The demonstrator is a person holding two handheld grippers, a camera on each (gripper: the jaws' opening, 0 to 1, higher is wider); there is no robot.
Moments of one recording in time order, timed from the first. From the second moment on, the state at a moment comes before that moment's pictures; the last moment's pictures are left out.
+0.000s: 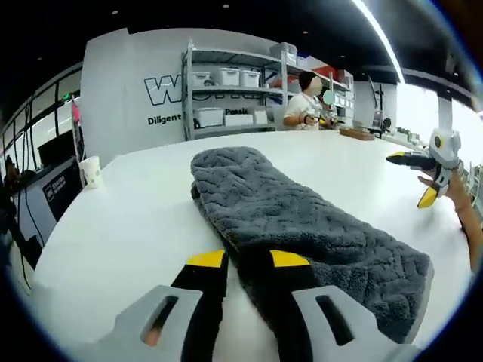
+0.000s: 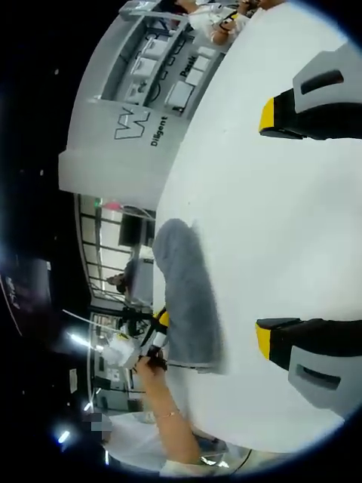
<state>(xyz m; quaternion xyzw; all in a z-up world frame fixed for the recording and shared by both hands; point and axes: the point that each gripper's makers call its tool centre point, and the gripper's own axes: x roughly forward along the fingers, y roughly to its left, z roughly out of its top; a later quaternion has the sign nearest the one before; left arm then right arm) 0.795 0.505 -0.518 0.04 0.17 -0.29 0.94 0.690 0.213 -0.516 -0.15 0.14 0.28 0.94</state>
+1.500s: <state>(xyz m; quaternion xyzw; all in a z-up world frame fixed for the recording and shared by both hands) 0.699 0.559 -0.513 0.04 0.11 -0.43 0.90 0.679 0.254 -0.527 -0.16 0.15 0.31 0.93</state>
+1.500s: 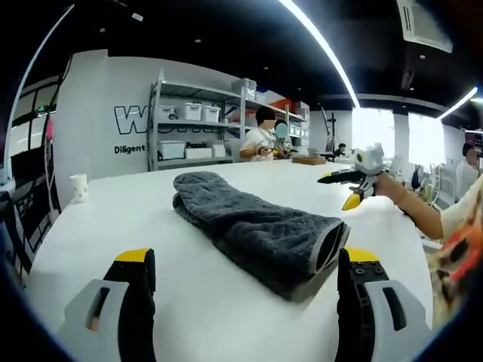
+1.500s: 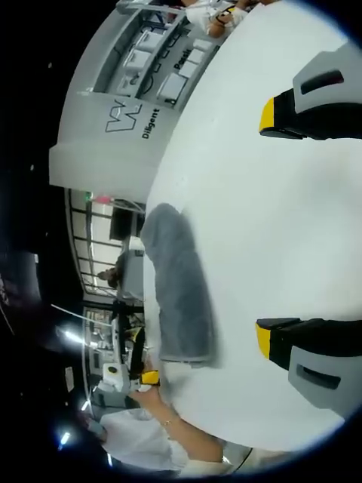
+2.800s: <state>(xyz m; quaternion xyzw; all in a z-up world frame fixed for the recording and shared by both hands) 0.684 0.552 -0.528 0.09 0.13 -0.45 0.88 0.653 0.490 -0.507 -0.38 0.07 0.40 0.83</state>
